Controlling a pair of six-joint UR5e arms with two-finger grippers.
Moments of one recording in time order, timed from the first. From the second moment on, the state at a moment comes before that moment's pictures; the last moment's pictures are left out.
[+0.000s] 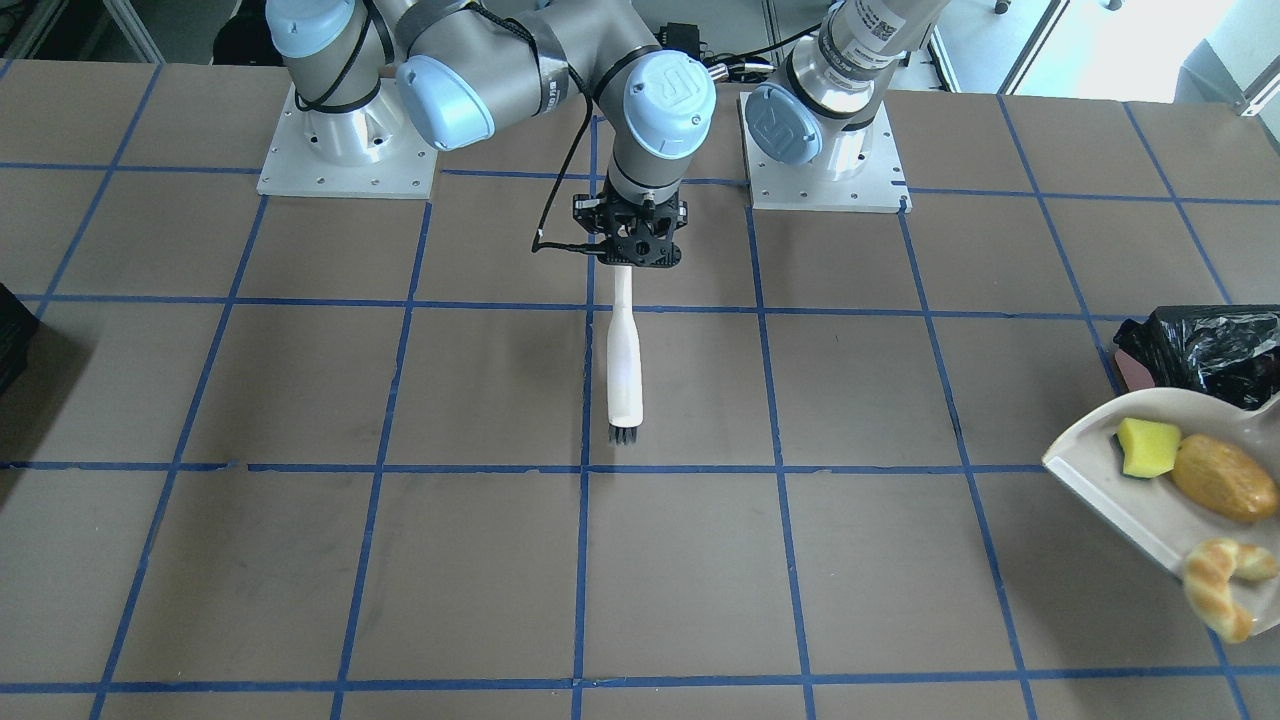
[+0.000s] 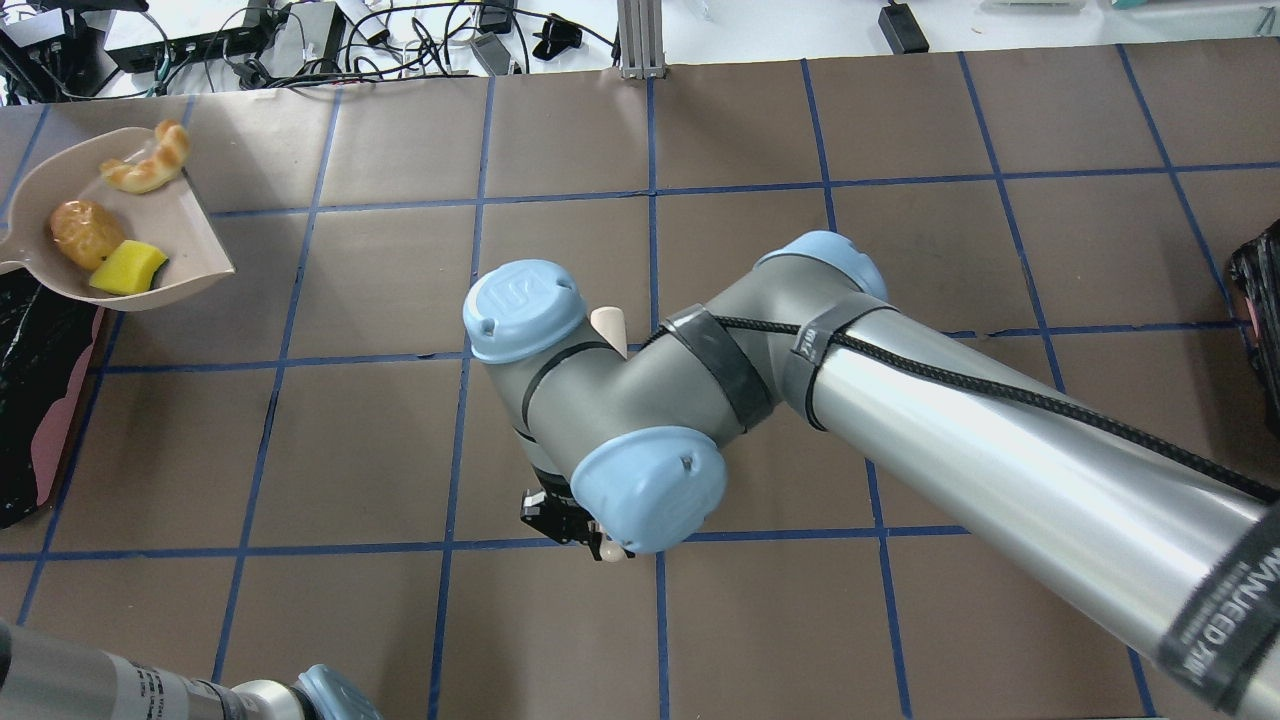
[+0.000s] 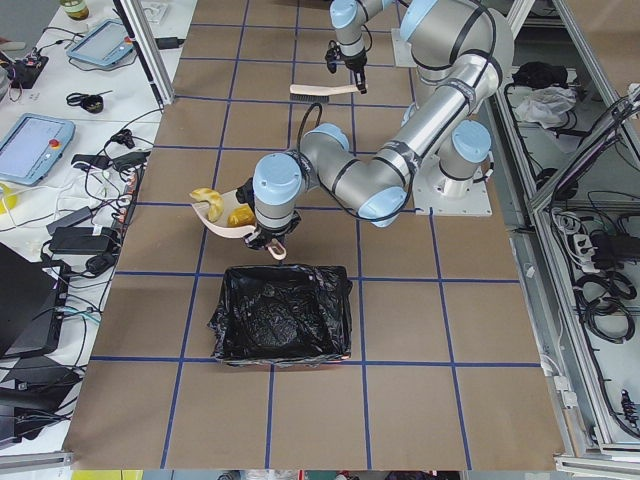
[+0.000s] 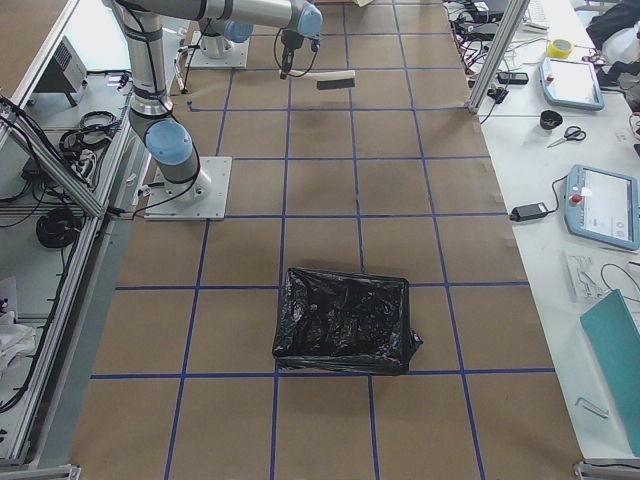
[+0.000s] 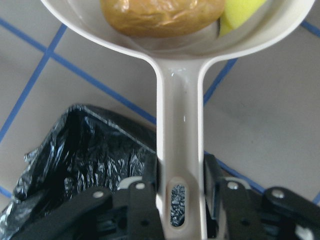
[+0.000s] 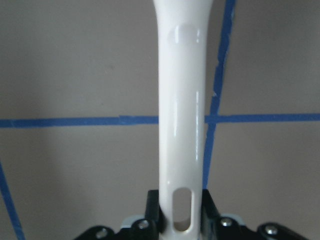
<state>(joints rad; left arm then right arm) -0.69 -1.91 -1.39 -1.41 1.39 1.82 2.21 -1.33 1.83 -1.74 -1.46 0.62</state>
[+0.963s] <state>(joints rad) -0.35 -1.93 -1.32 -1.49 1.61 1.77 2.21 -1.37 1.94 -1.75 -1.41 0.62</state>
